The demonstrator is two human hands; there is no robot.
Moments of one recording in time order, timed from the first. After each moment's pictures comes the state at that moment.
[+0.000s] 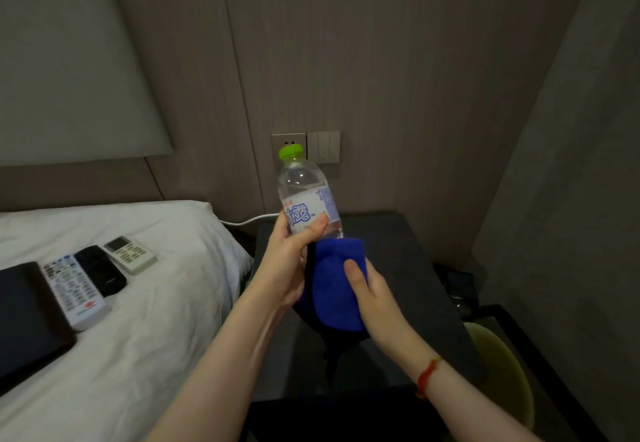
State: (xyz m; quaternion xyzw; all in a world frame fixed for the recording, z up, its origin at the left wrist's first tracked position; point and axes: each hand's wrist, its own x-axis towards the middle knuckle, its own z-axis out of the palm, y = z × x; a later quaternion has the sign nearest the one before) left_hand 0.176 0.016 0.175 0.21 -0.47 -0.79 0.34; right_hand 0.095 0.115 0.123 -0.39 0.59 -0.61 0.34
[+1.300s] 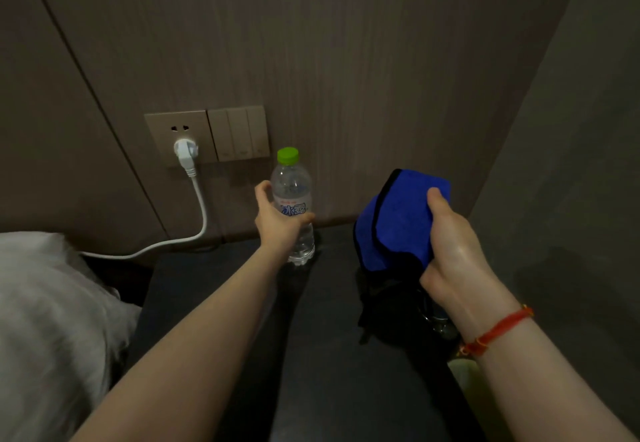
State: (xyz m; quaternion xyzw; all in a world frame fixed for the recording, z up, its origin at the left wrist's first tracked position) left_hand -0.079 -0.150 0.037 0.40 -0.67 -0.51 0.37; right_hand -0.139 0.036 0.110 0.01 0.58 -0.76 0.29
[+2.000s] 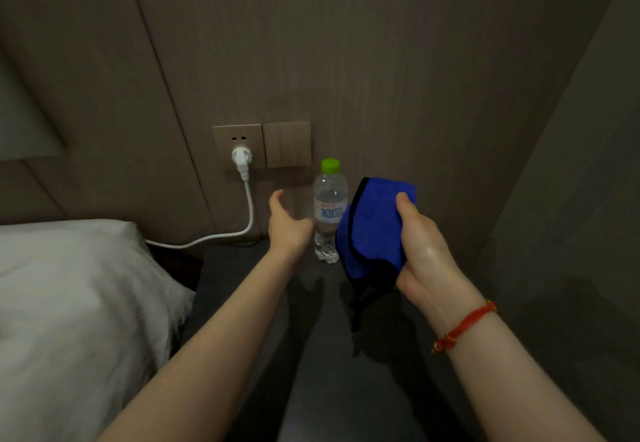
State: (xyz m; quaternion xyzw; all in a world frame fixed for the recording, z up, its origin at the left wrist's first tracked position) left_hand -0.015 -0.135 0.080 0.44 -0.62 -0.56 0.34; right_hand -0.073 0.011 0.135 -0.05 0.57 -0.73 0.38
